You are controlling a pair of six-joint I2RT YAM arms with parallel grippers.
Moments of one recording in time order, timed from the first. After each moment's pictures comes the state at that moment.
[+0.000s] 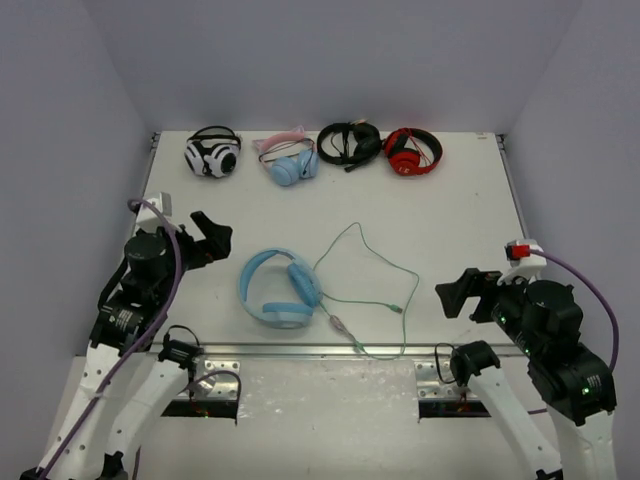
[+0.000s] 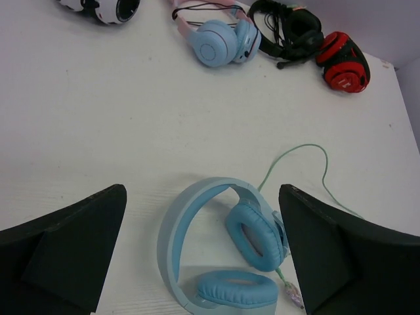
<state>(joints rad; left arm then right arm) -0.24 0.54 0.80 -0.59 -0.14 -0.48 0.28 0.31 0.92 -1.04 0.00 0.30</state>
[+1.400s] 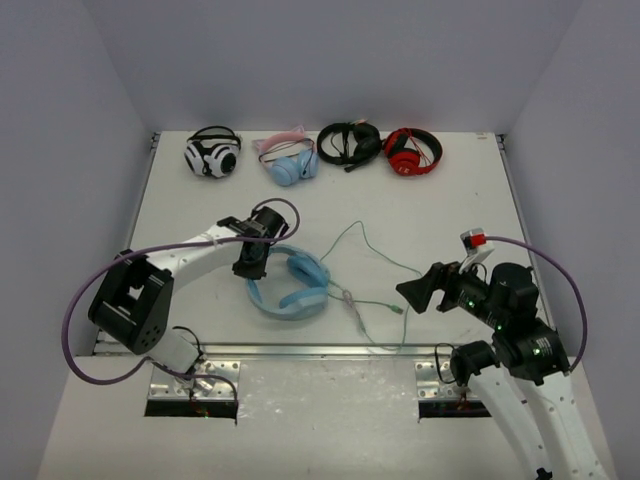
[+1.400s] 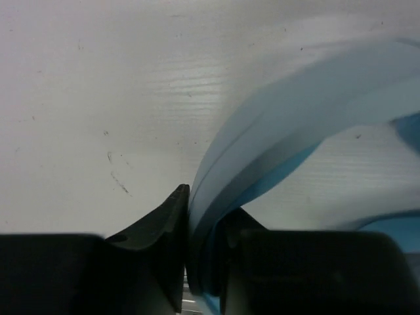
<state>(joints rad) -0.51 1.52 0.93 -0.74 -0.32 -0.38 0.28 0.33 0.62 -0.67 -0.37 0.37</state>
